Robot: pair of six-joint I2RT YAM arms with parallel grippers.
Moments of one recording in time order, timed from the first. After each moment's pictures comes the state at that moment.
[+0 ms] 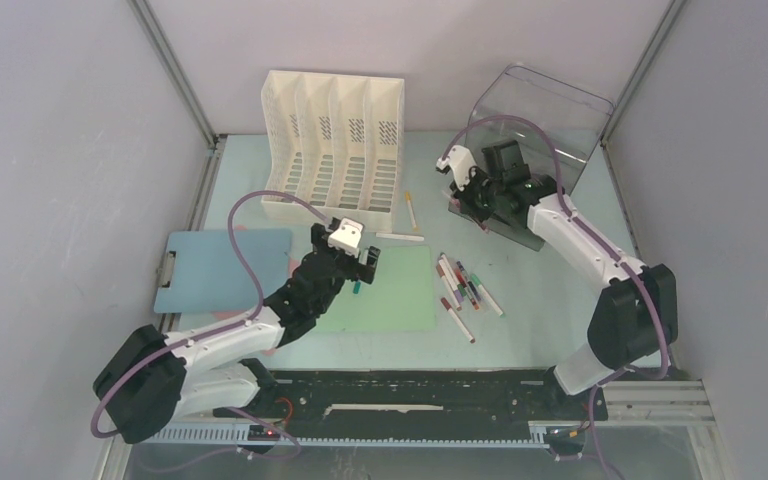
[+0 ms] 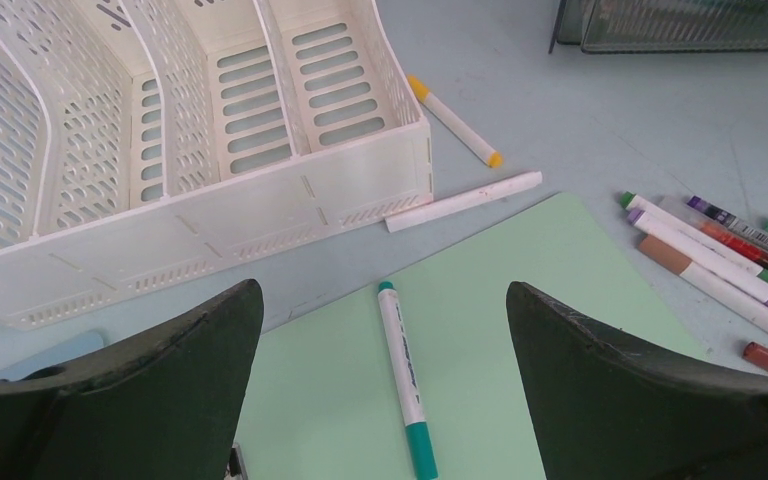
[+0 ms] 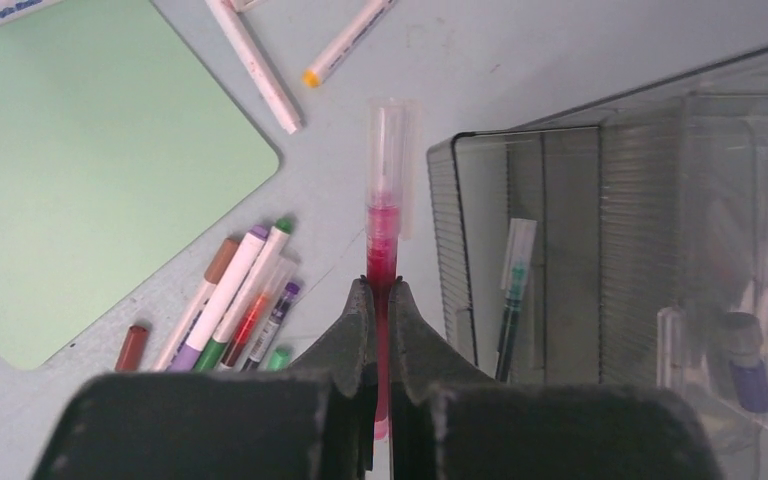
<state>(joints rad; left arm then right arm) -0.78 1.11 0.44 0.49 -0.39 0.03 0.39 1.57 1.34 -0.56 -0.24 -0.50</state>
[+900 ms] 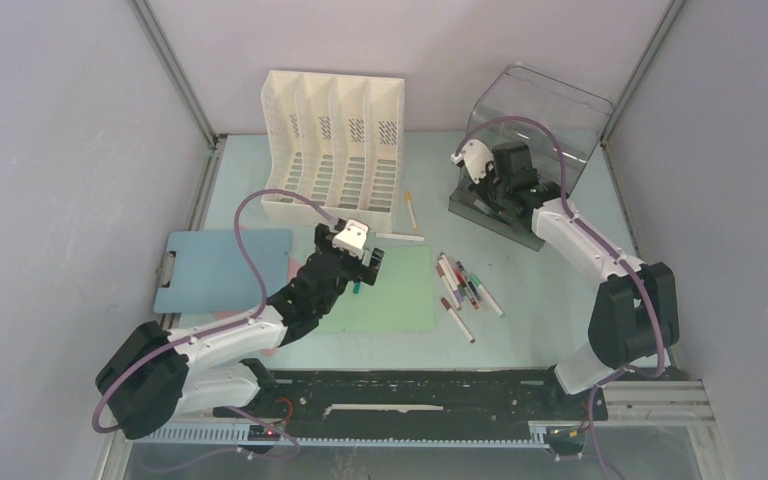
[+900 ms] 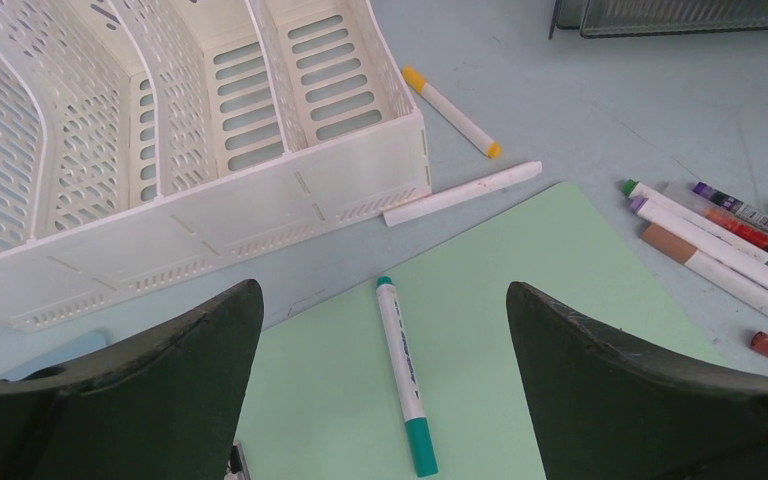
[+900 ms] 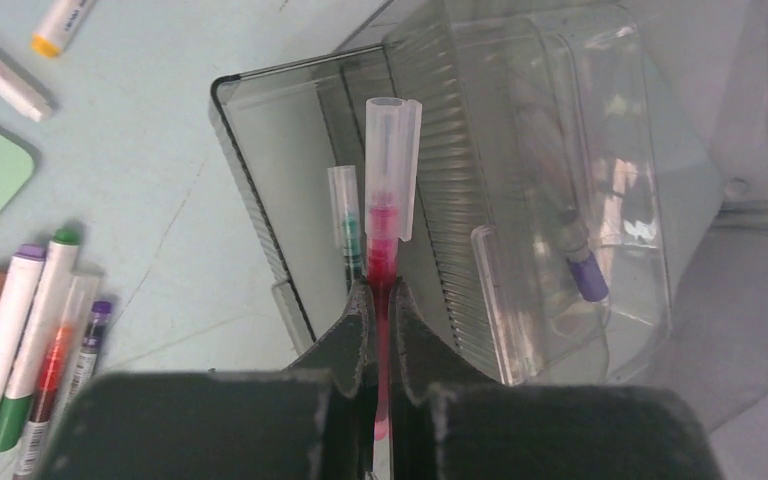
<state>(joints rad) -0.80 1.14 0.45 0.47 -0.41 0.05 0.33 1.56 1.25 -0.37 0.04 -0.55</state>
